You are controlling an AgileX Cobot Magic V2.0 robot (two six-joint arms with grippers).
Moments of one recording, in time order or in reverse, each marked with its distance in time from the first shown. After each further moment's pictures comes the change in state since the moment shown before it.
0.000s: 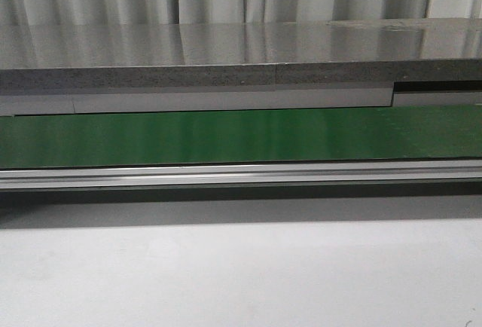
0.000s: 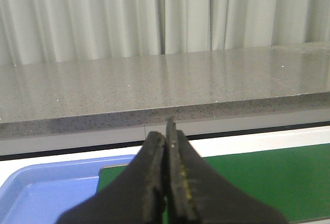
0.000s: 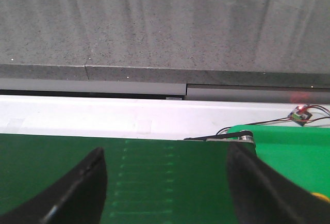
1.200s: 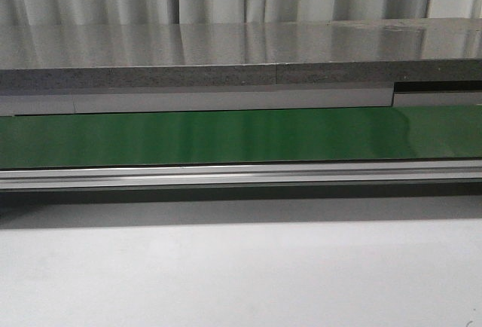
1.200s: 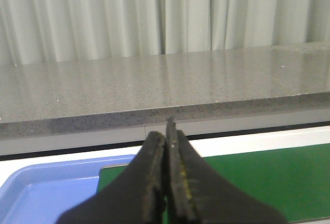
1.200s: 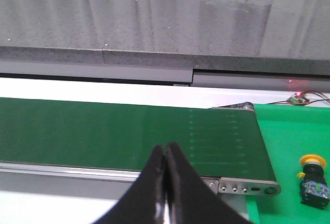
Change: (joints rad) left arm 0.000 0.000 0.000 0.000 0.000 0.000; right arm 0.002 -0.434 0.252 0.000 0.113 0.000
